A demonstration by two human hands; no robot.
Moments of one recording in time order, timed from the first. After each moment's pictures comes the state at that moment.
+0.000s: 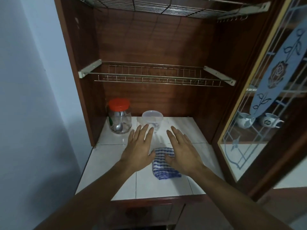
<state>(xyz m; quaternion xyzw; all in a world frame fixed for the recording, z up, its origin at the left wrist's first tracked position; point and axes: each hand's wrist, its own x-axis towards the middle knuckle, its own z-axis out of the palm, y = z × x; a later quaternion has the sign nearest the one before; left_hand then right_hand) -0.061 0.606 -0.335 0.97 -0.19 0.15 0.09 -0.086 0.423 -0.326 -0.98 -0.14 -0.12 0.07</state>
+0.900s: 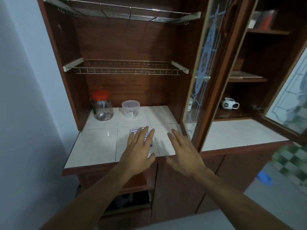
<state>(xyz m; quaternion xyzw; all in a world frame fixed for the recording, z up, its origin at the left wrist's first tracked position) -0.226 0.529 -0.340 0.94 -0.27 0.19 0.10 -0.269 0.334 -0.329 -0.98 -0.12 -0.15 0.07</state>
